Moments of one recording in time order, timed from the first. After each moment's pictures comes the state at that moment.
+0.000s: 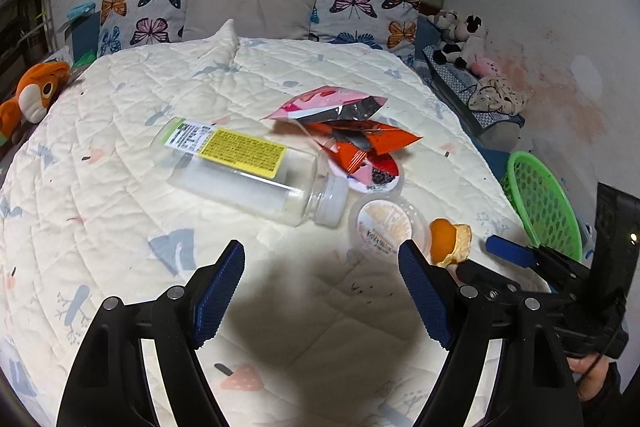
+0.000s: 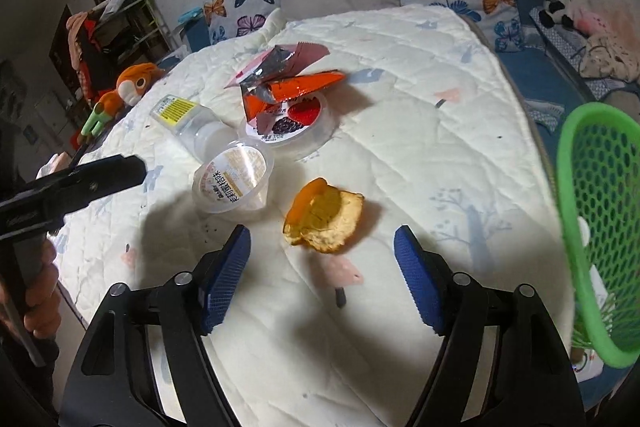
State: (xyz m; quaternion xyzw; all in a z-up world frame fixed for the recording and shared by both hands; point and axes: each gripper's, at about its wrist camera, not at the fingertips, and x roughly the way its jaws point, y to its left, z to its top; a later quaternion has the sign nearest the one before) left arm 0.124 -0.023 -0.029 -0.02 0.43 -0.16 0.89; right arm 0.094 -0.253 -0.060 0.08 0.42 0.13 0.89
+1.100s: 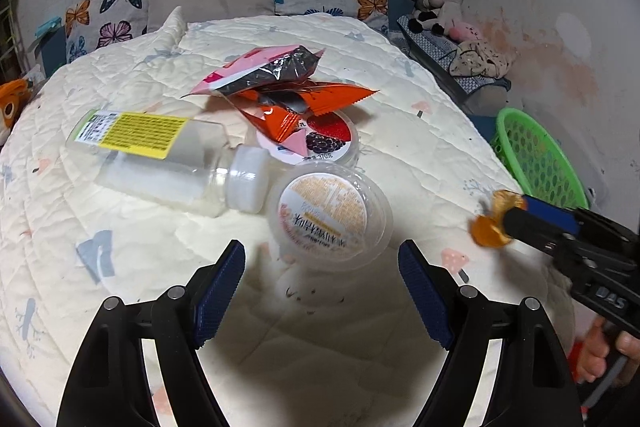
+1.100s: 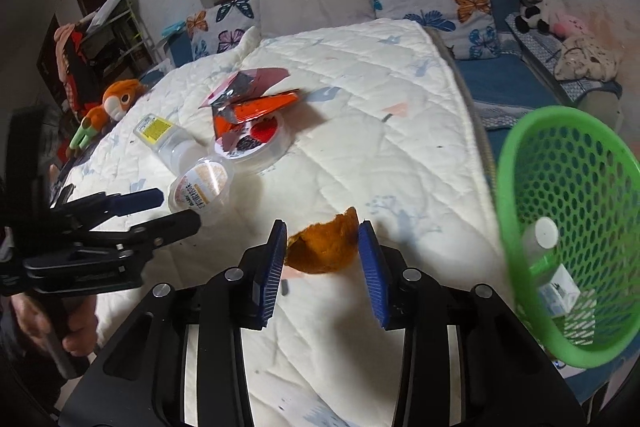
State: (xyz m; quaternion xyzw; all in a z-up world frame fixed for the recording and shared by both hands) left arm 0.132 -0.087 -0.064 0.03 0.44 -0.19 0.87; right arm 0.072 -0.296 -0.041 0.08 0.40 0.09 0.91
